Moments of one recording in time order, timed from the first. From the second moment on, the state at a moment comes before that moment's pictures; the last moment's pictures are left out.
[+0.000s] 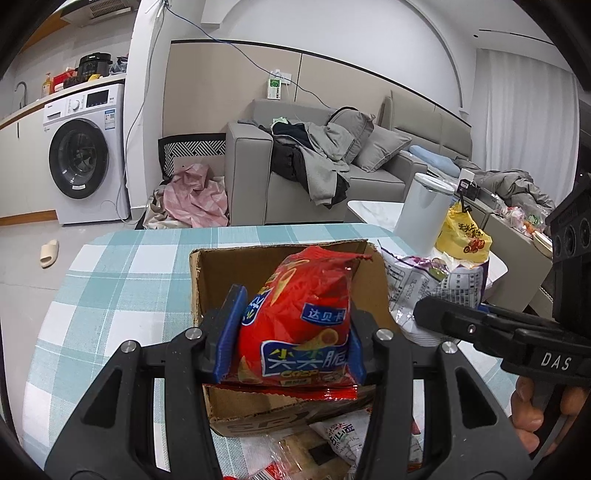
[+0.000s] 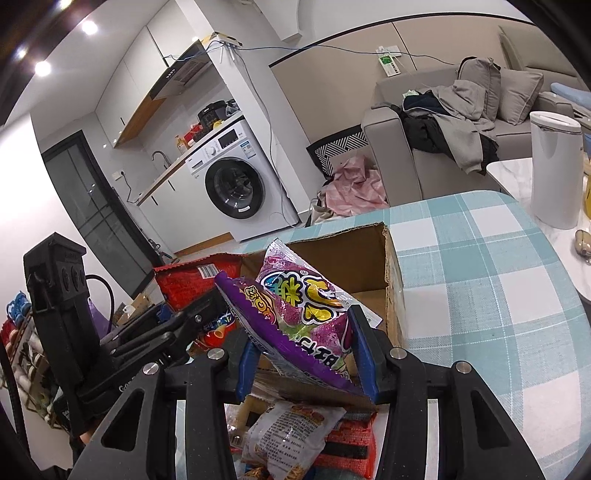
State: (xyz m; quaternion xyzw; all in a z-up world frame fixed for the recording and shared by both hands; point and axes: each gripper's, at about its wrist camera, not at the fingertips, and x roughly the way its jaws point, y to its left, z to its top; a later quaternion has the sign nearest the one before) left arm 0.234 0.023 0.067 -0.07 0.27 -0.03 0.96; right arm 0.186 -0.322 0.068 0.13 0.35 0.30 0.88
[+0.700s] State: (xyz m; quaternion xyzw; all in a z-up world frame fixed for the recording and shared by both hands) left arm 0.247 0.016 0.044 -0.05 0.29 -0.04 0.95; right arm 0.193 -0.323 0.060 0.12 0.35 0.28 0.89
